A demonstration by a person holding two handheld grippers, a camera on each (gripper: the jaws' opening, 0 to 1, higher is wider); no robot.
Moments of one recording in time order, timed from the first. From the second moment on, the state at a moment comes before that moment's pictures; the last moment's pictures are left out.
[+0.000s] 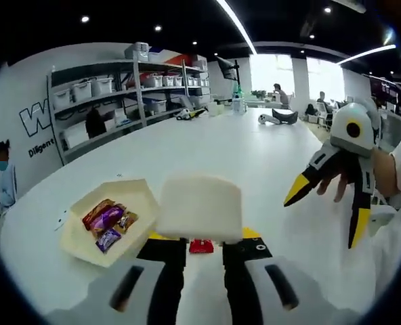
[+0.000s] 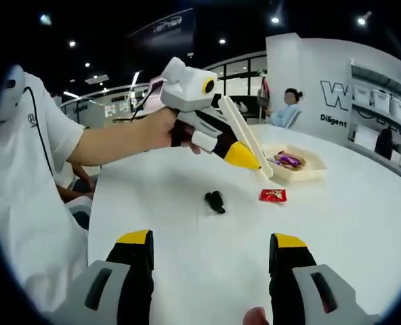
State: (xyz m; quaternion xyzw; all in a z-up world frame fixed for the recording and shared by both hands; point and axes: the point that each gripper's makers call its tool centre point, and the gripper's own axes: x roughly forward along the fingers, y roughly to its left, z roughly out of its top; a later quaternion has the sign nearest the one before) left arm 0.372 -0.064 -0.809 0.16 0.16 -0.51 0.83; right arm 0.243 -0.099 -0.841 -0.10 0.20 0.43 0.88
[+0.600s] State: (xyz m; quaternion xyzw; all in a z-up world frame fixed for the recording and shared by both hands) left arm 0.377 -0.073 -0.824 0.15 0.16 -0.49 0.85; right arm 0.242 -0.101 -0.844 -0.09 0.21 0.43 0.88
